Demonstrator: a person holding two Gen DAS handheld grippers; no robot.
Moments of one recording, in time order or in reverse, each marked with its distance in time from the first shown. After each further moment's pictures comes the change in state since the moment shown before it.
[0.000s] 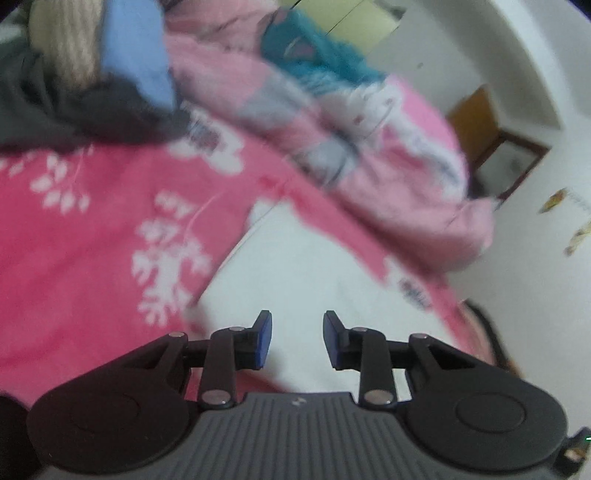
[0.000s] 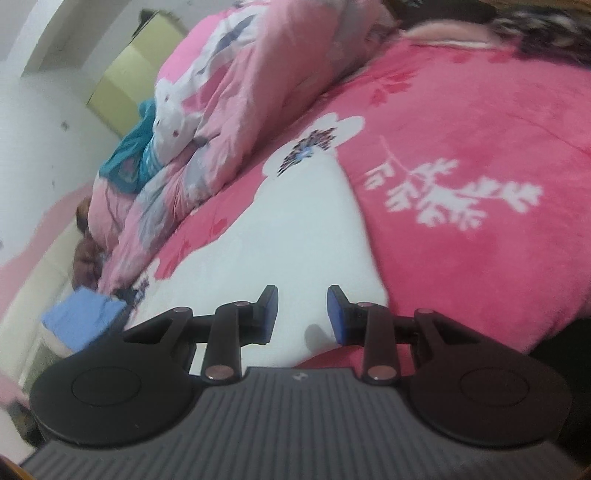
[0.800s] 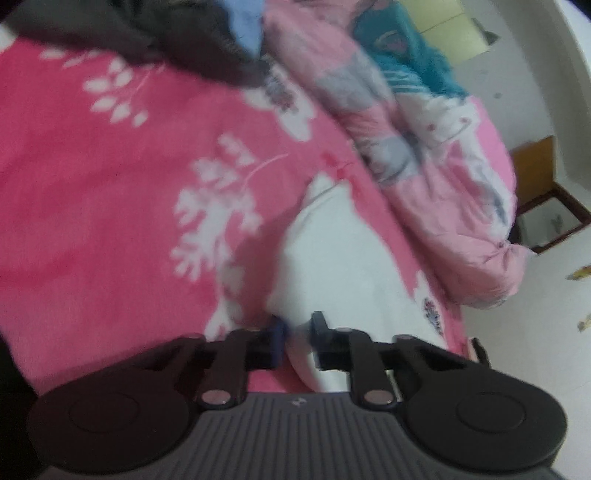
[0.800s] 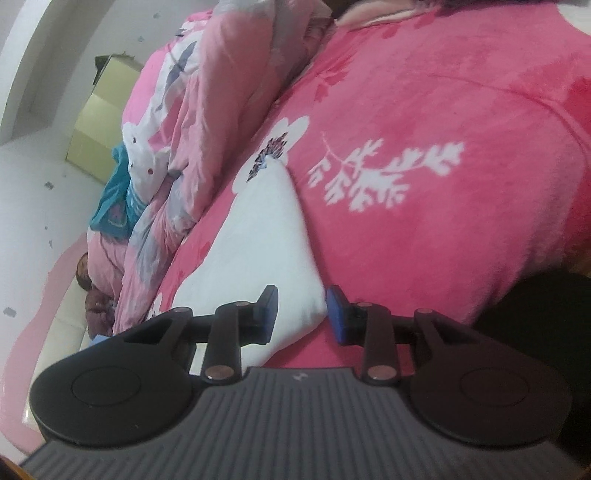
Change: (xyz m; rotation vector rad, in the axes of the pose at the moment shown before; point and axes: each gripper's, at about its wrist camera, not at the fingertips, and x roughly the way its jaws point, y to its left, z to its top) left arm 0.004 0.017 0.006 -0.269 0.011 -0.052; right arm -0.022 -0.047 -0.006 0.236 -0.025 0.028
